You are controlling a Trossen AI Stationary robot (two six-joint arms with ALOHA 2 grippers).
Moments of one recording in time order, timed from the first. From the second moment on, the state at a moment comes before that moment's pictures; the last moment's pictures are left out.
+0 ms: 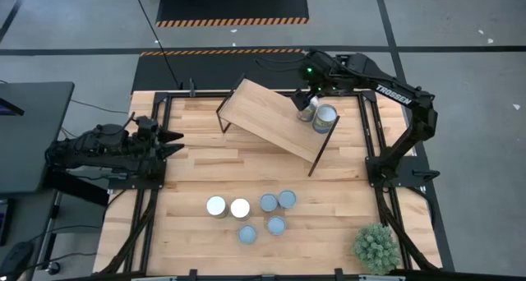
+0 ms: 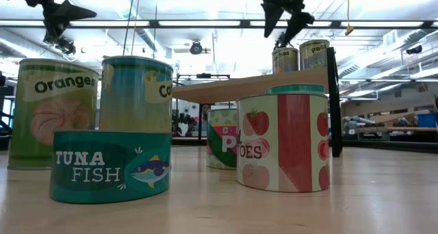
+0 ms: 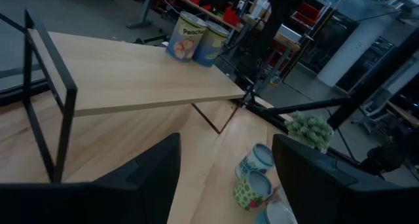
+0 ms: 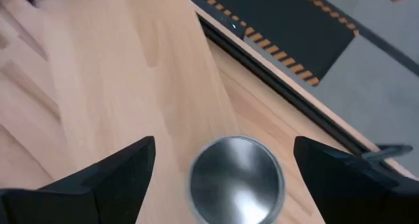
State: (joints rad) left arm -0.08 0.16 0.59 -0.57 -0.29 -0.54; right arm -0.41 1.60 1.86 -1.27 0.22 0.39
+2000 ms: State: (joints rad) left arm -0.08 0.16 0.59 -0.60 -0.09 -0.57; right arm 0.36 2.21 2.11 -0.77 0.25 0.50
